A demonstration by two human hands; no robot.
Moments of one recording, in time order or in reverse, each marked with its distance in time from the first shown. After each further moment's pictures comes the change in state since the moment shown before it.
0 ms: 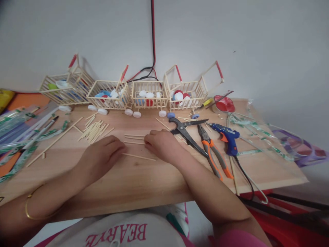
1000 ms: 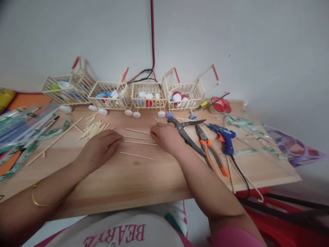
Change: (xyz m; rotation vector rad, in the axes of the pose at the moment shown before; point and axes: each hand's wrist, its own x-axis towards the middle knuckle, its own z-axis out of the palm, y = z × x) left_hand 0.009 -0.027 0.008 -0.041 0.137 0.073; right_hand 0.003 0.024 0.003 -0.032 0.181 0.106
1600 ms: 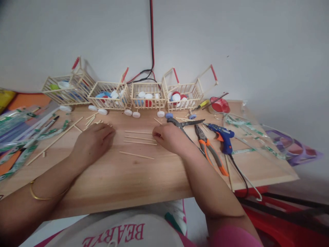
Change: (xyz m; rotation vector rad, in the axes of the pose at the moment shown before) left_hand 0.005 -0.013 -0.010 0.252 0.043 -0.087; right_hand -0.011 -0.001 -0.027 0.116 -0.068 -0.033
